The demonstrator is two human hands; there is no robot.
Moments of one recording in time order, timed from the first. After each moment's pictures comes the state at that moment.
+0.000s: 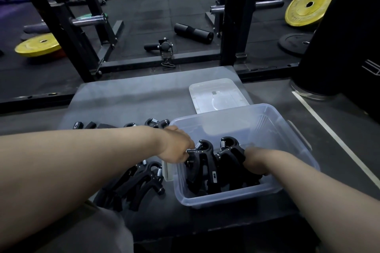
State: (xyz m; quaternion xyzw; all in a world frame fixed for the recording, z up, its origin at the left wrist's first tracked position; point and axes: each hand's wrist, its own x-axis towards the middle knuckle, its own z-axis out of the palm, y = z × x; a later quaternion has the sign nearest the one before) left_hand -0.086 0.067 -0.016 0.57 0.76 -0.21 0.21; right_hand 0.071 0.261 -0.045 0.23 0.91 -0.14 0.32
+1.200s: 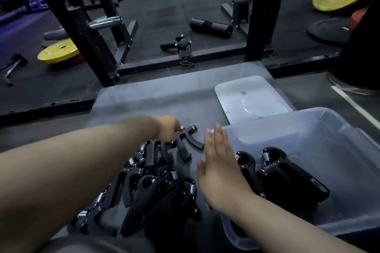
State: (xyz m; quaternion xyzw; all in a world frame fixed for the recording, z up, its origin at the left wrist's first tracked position) left_hand -0.224 0.020 -0.025 0.37 0.88 -0.17 0.24; right_hand -0.006 0.096 -0.043 0.16 0.94 -0.31 0.00
